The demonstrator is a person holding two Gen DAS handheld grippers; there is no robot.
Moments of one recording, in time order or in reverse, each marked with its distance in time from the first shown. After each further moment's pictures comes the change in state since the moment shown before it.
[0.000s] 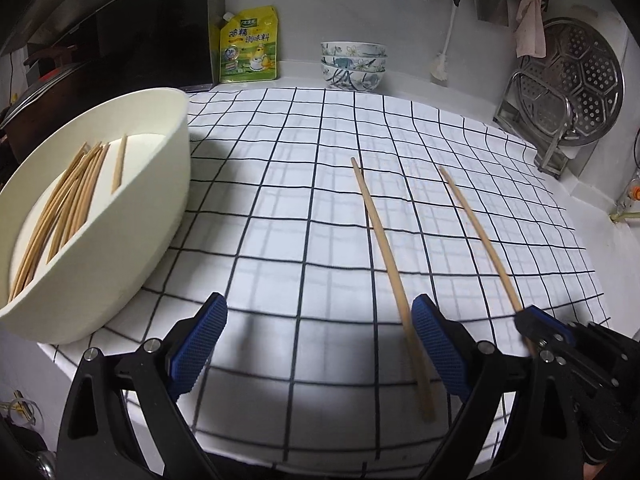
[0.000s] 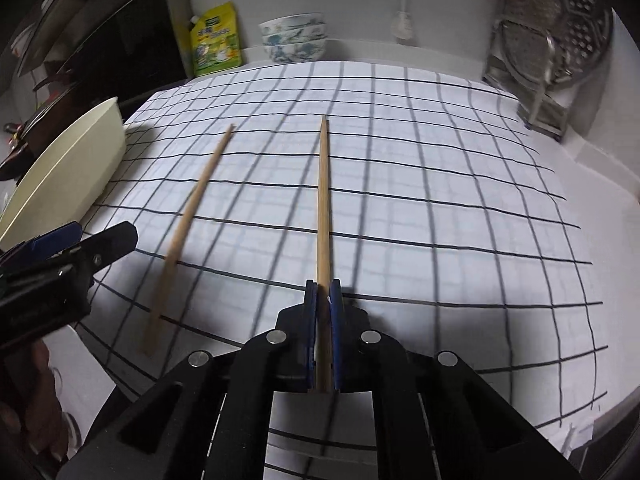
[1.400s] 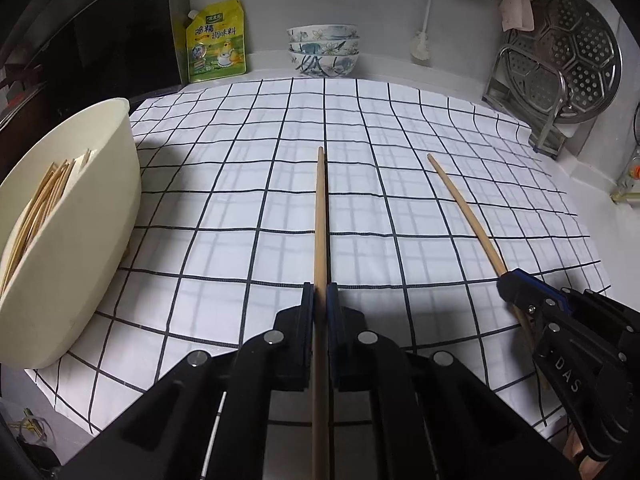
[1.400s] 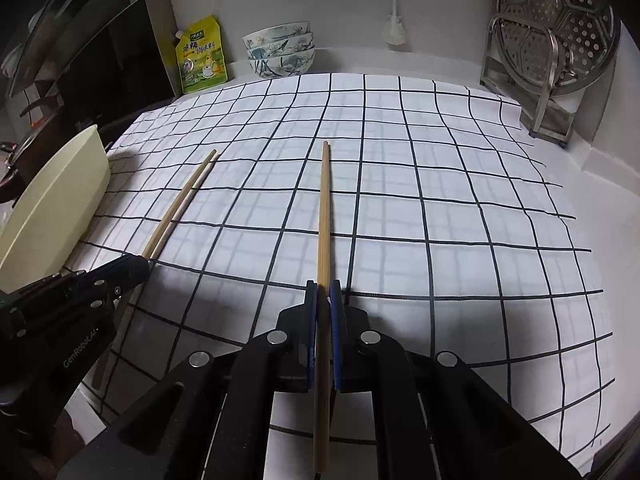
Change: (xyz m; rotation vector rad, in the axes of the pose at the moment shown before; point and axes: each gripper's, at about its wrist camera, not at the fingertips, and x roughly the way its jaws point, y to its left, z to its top) left arm 0.021 -0.026 0.010 0.057 0.028 -0.019; right arm 0.019 -0.005 0.027 0.034 -0.035 0.016
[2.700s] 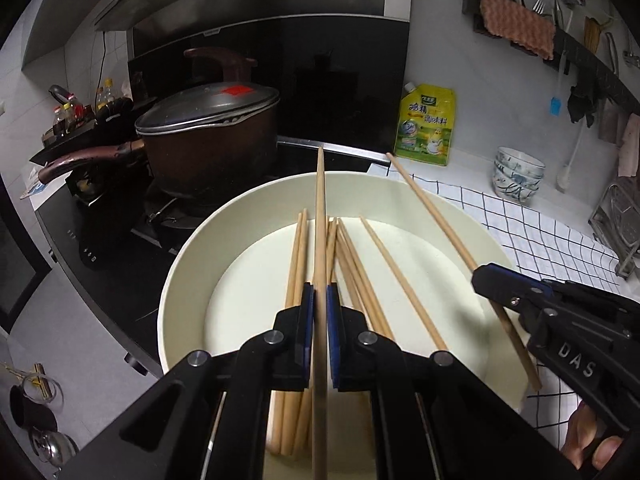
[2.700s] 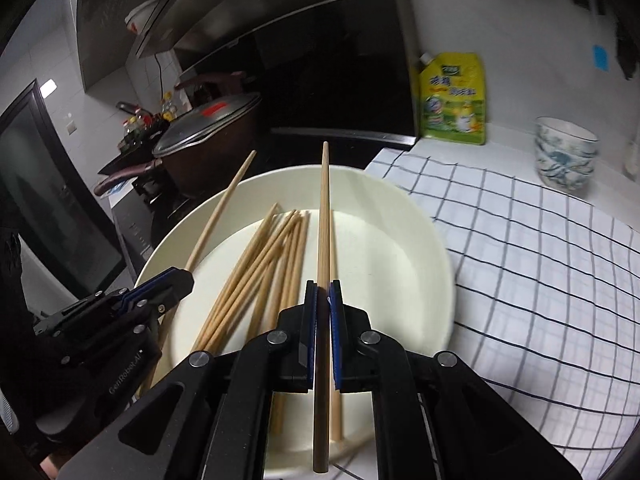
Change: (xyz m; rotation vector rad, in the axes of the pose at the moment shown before) left arm -0.092 0.266 0.030 -0.238 -0.172 0.239; right arm 0.008 0.295 0.102 -0.267 -0.030 0.410
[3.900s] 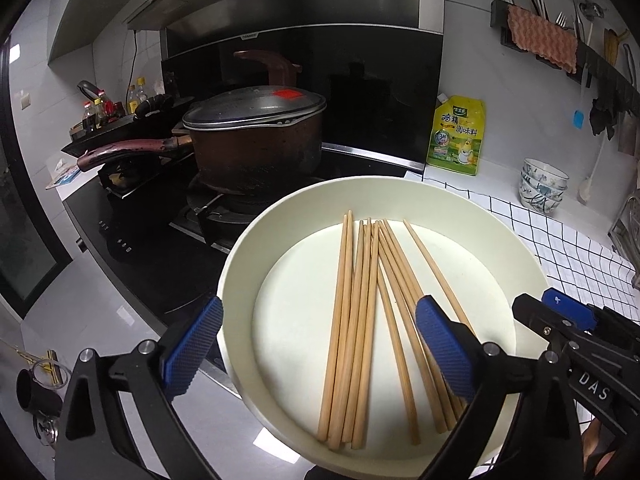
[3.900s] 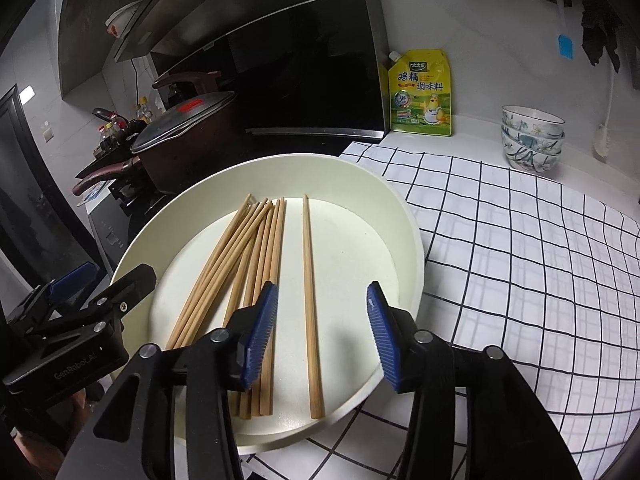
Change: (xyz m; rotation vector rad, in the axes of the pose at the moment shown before) left arm -0.020 0.022 -0.011 -0.041 -0.034 0.093; right arm -0.018 -0.008 -0.029 0.047 -0.040 -0.105
